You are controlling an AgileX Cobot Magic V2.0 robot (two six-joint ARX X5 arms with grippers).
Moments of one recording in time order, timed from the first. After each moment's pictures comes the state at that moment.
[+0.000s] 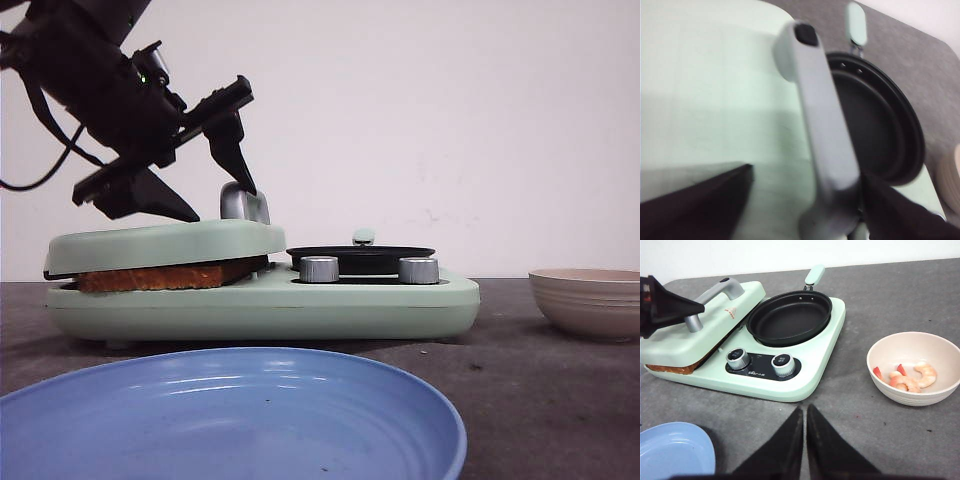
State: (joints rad) left arm -0.47 1.49 0.90 0.10 0.03 -0.53; right arm 0.58 0.22 0.44 -0.51 0.13 0.32
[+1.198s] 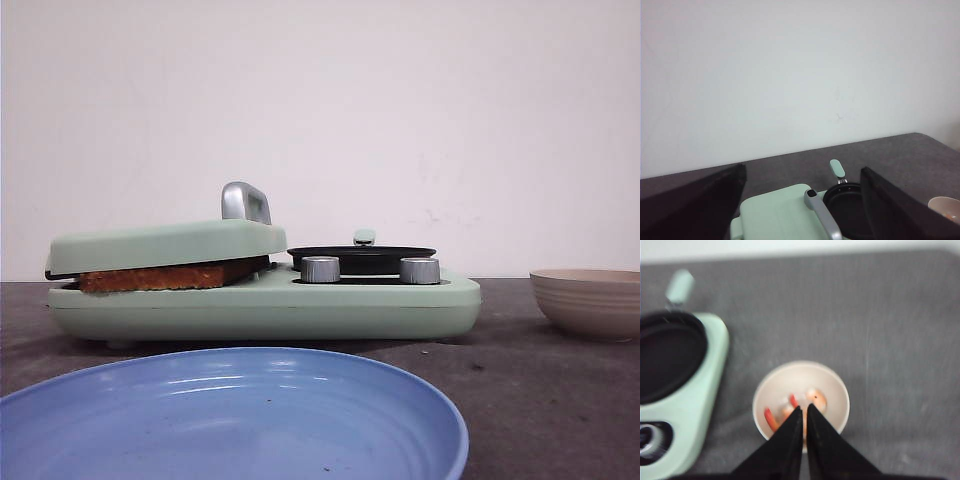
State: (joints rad) left arm -0.45 0.57 0.95 -0.35 -0.08 -0.02; right arm 0.06 0.97 0.86 -0.49 0.00 0.21
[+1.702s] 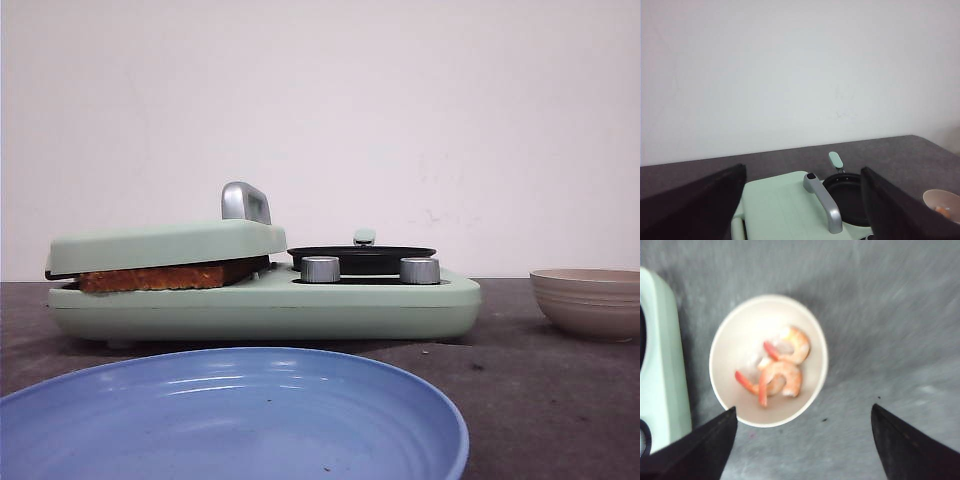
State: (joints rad) left arm -0.45 0.36 0.78 -0.36 -0.08 -0.06; right arm -0.20 1.34 0.97 -0.63 -0.35 0.31
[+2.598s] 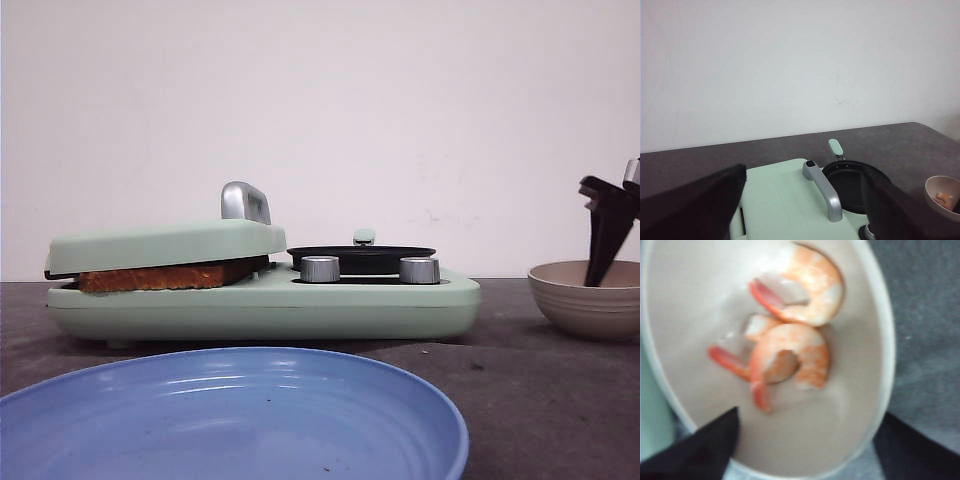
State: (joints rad) left arm -0.45 0.40 0.77 -0.36 -0.08 -0.06; right arm -0.11 1.64 0.97 -0.55 -0.45 0.38
